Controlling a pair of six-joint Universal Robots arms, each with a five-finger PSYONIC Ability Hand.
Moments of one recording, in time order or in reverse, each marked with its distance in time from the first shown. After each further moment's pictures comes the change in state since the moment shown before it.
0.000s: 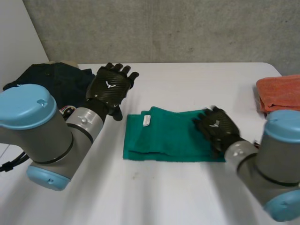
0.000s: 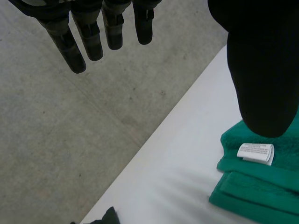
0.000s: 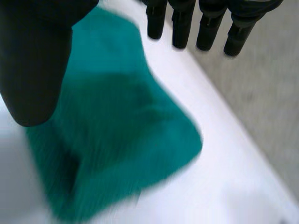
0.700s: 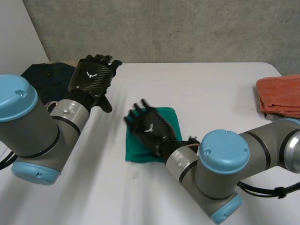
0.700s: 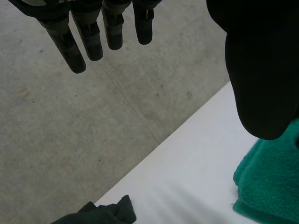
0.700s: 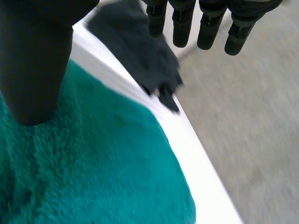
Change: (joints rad) left arm 0.055 0.065 -0.008 -0.020 -0.064 -0.155; right arm 0.340 0.201 -0.228 -0.229 -0.026 0.017; left_hand 0.000 0.000 0.000 0.000 0.000; right_hand -0.113 -0.122 -0.123 -0.125 -0.123
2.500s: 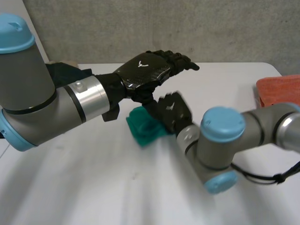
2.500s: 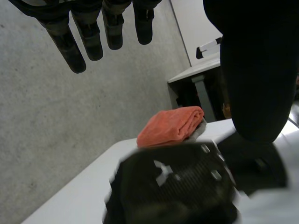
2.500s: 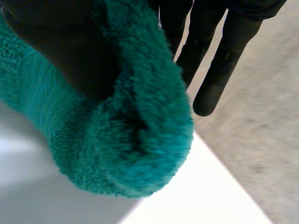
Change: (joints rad) left arm -0.023 -0.080 0.398 -0.409 0.690 -0.212; right arm -0.078 0.114 -0.221 0.088 0.130 0.141; left_hand 0.000 0.000 0.000 0.000 0.000; right_hand 0.825 0.942 0.964 0.989 0.894
